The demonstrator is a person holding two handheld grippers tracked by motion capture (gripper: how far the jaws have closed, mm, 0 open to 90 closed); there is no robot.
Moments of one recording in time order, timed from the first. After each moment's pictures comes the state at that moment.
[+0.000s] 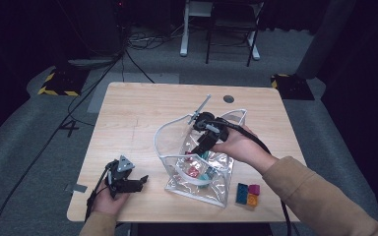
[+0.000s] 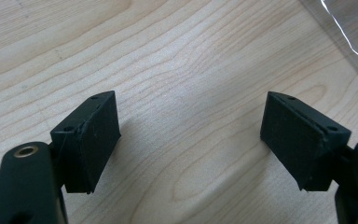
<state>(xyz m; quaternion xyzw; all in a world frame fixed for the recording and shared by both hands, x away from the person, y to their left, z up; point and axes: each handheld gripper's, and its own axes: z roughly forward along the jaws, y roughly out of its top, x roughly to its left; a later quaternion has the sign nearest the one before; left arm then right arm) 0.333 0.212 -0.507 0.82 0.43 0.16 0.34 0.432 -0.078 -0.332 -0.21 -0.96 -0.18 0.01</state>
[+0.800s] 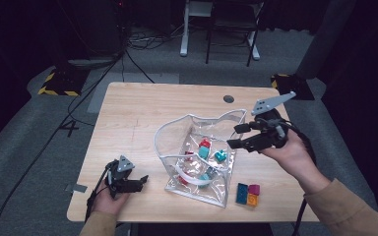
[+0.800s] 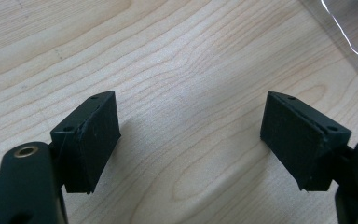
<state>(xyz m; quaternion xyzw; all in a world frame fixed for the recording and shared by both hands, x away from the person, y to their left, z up) 0.333 0.212 -0.507 0.82 0.43 0.16 0.34 0.382 -0.205 -0.271 -0.24 -0.89 -0.39 -0.05</state>
